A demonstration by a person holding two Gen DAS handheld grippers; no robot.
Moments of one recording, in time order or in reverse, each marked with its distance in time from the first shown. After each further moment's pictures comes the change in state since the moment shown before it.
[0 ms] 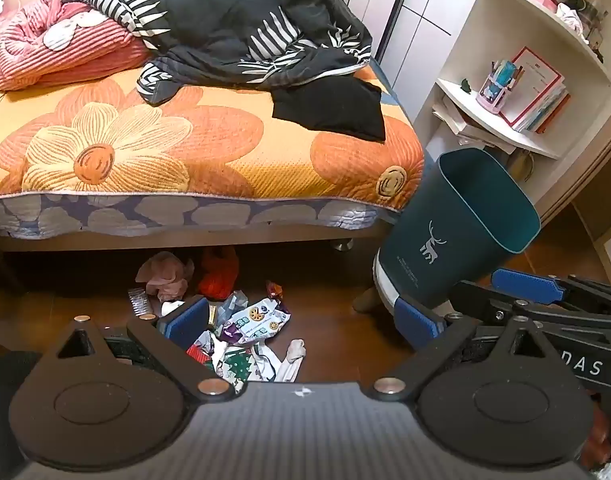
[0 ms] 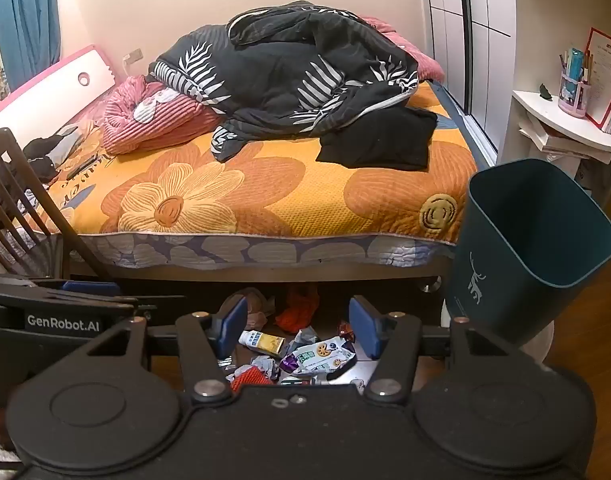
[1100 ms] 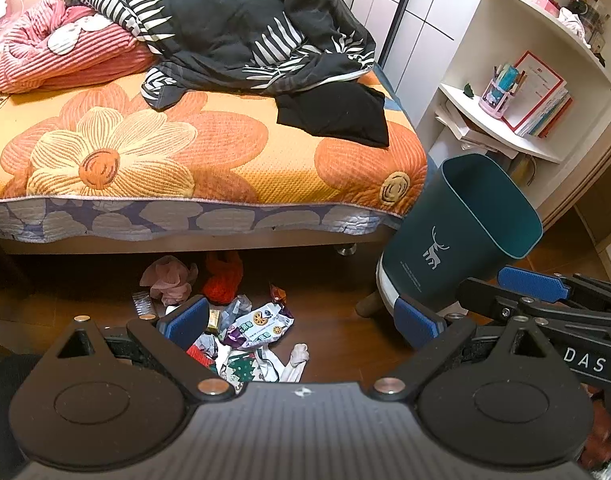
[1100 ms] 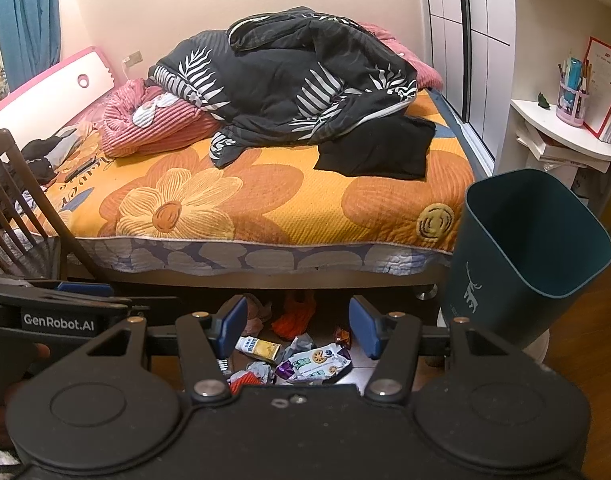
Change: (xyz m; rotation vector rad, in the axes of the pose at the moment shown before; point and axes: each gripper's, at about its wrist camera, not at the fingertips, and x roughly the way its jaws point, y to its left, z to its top) left arm -0.004 0.001 -0.001 0.001 -0.002 0.006; right arm 0.000 0.000 0.004 -0.010 -0.005 -0.008
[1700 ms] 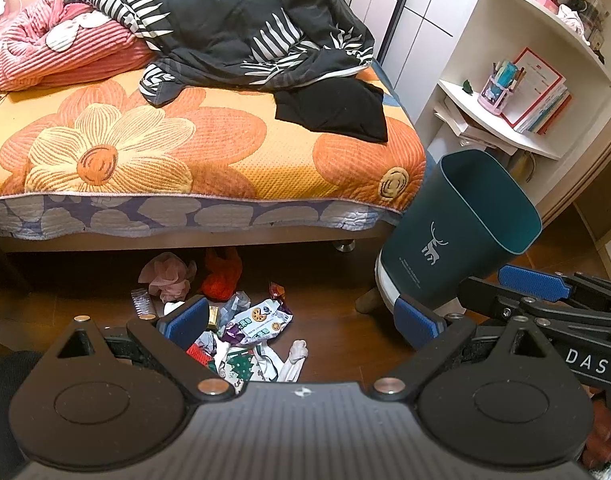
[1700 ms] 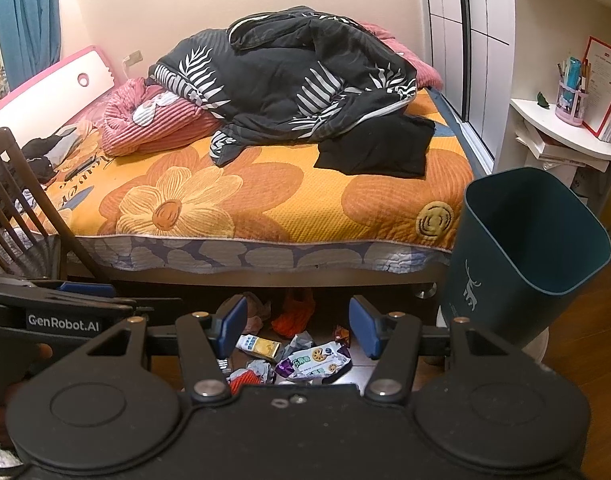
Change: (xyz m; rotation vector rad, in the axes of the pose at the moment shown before) left arm 0.003 0.000 -0.001 0.004 0.008 -0.005; right arm -0.003 0.004 -0.003 -0.006 0.002 -0.001
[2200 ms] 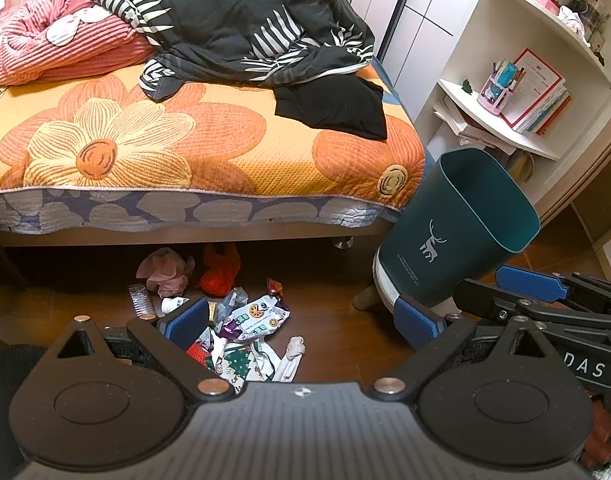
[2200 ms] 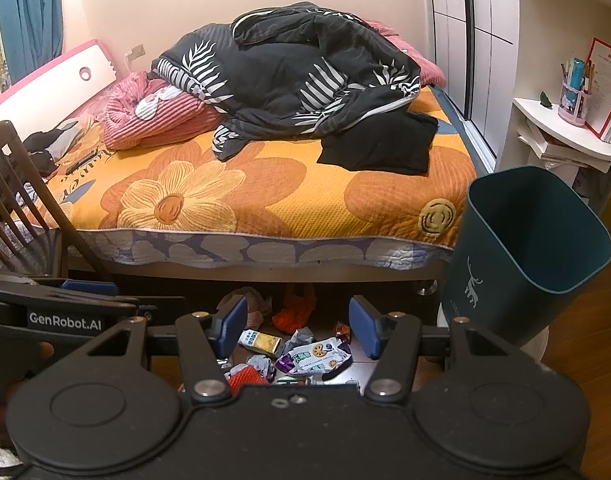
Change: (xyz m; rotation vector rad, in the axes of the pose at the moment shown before) left arm 0.000 0.003 -0.005 -0.011 0.006 -0.008; right arm 0.002 0.002 -0.001 -0.006 0.011 0.001
